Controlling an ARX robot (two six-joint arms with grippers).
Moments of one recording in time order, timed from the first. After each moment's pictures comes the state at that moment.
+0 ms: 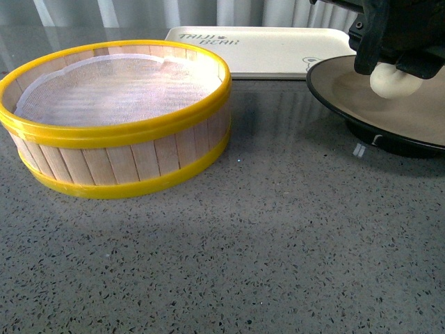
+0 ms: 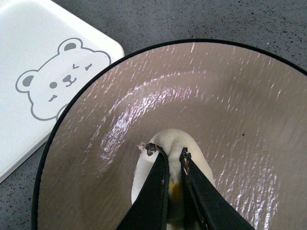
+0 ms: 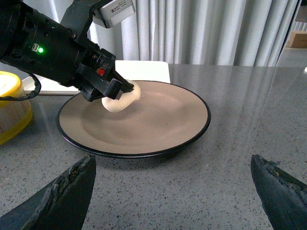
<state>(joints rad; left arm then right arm) -0.80 2.19 1.84 -0.15 -0.03 0.19 0.00 0.00 0.01 0.00 0.00 0.00</state>
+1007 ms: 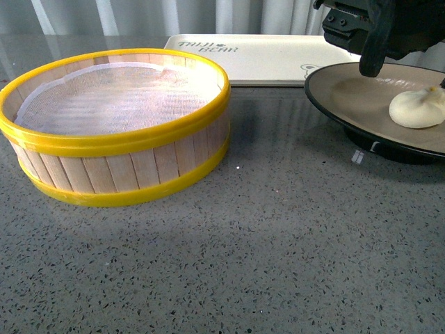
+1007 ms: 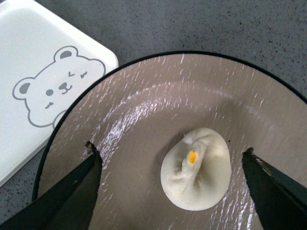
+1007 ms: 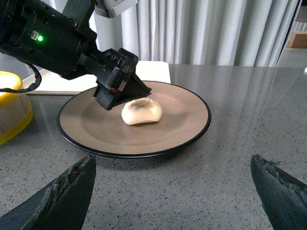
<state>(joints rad) -0.82 2.18 1.88 -0.19 -0.02 0.17 0.00 0.00 0.01 0.00 0.00 0.00</state>
